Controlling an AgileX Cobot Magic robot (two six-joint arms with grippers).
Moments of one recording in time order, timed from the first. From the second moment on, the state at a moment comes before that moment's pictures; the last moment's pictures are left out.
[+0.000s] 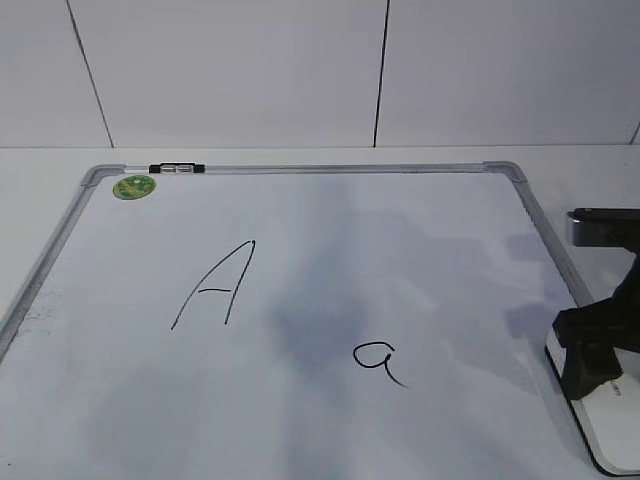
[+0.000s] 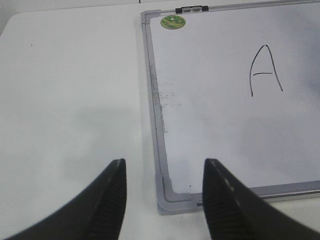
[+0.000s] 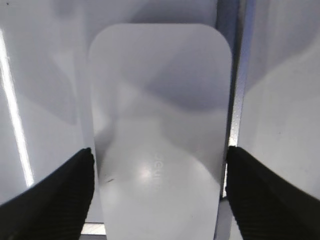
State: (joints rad) left arm 0.02 0.01 -0.51 -0.13 1.11 0.10; right arm 0.19 1.55 -0.84 0.02 0.92 0.11
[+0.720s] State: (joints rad) left arm 0.02 0.01 -0.51 -0.13 1.11 0.10; right arm 0.19 1.57 -0.84 0.03 0.92 0.09
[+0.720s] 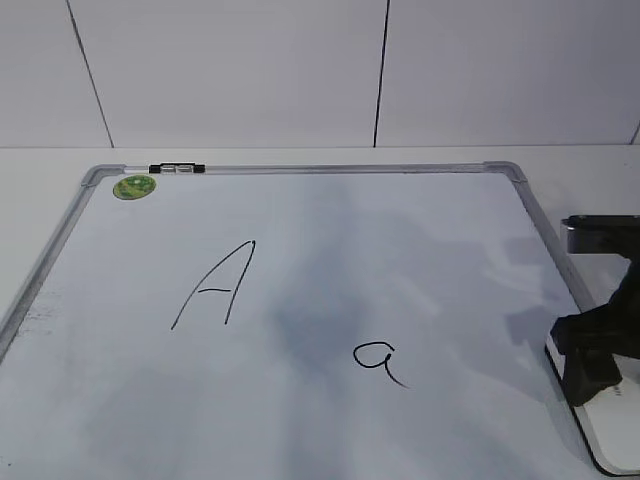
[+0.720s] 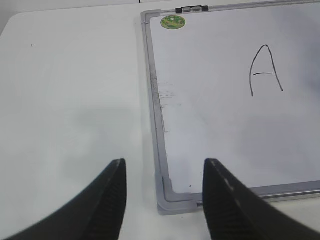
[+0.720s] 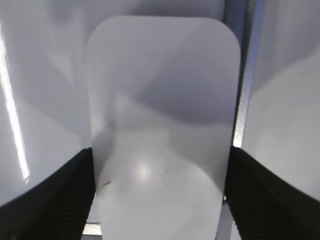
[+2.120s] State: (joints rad) left arm 0.02 0.01 -0.51 -0.13 1.11 0.10; right arm 0.19 1.63 -0.85 0.04 0.90 0.08
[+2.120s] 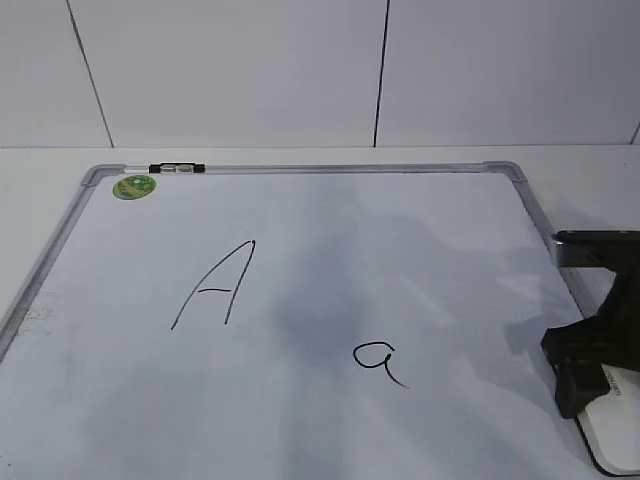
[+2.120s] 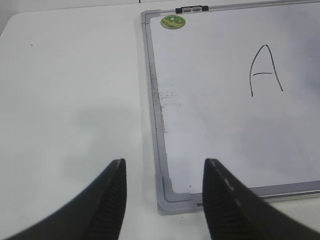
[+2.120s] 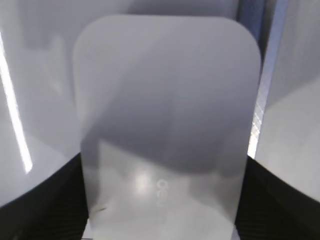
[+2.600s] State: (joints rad) left arm 0.02 0.01 -0.51 -0.13 1.11 0.10; right arm 0.19 1.64 -0.85 0.04 0.88 0.09
